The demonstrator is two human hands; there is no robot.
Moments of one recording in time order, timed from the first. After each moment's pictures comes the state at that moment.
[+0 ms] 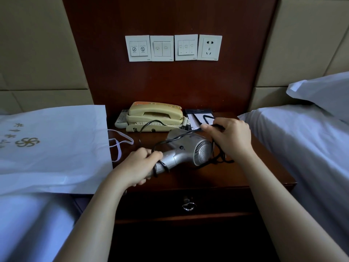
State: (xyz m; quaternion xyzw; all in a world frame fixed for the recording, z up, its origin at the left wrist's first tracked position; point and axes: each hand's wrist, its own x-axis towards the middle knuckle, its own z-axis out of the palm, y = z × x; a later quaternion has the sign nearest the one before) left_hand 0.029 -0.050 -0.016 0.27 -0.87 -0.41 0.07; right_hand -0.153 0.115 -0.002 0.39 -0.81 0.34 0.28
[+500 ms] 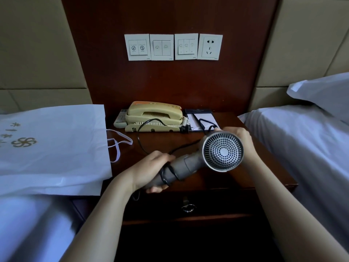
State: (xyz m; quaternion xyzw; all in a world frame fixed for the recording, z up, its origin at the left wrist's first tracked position) left_hand 0.017 -0.036 -0.020 0.10 -0.78 -0.61 -0.01; right_hand -0.184 0.127 -0.039 0.35 -0.80 0.49 0.06
